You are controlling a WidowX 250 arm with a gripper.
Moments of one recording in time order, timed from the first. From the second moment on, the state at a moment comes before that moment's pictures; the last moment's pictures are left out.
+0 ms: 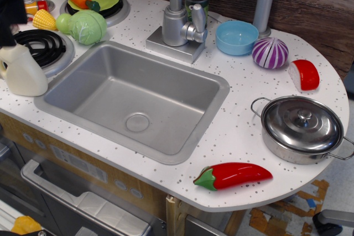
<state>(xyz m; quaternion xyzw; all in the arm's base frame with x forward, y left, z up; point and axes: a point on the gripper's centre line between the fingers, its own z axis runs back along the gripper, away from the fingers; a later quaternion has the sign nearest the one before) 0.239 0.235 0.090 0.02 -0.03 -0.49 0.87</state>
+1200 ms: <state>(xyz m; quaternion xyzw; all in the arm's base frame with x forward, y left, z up) 0.245 0.194 0.097 -0.05 -0.03 -0.43 0.90</state>
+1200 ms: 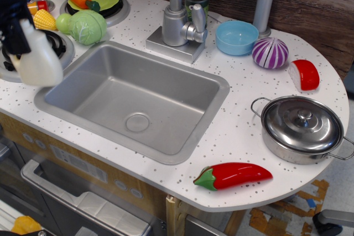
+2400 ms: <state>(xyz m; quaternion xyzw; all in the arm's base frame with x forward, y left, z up) 0.306 0.068 0.014 0.03 -0.07 -0.40 0.91</state>
